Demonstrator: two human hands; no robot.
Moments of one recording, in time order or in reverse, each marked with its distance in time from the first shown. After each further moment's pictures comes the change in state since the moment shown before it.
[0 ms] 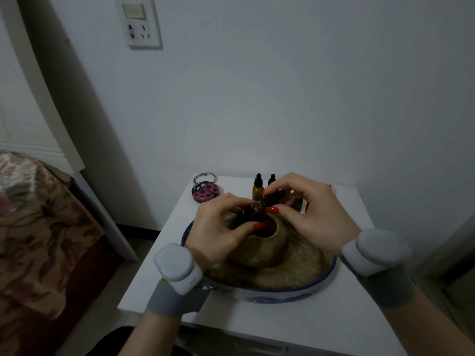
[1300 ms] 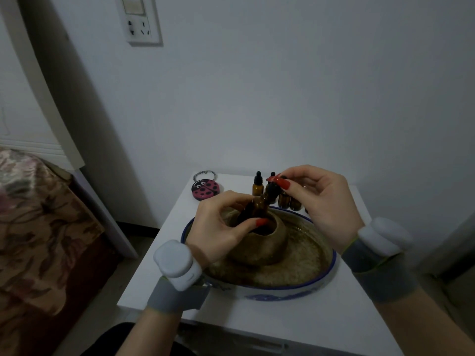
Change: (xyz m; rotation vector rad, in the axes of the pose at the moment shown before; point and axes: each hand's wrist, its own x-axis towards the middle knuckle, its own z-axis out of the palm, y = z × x) left_hand 0.000 0.004 0.001 -0.085 0.003 -0.022; right_hand 0.002 0.000 0.001 0.479 0.252 0.218
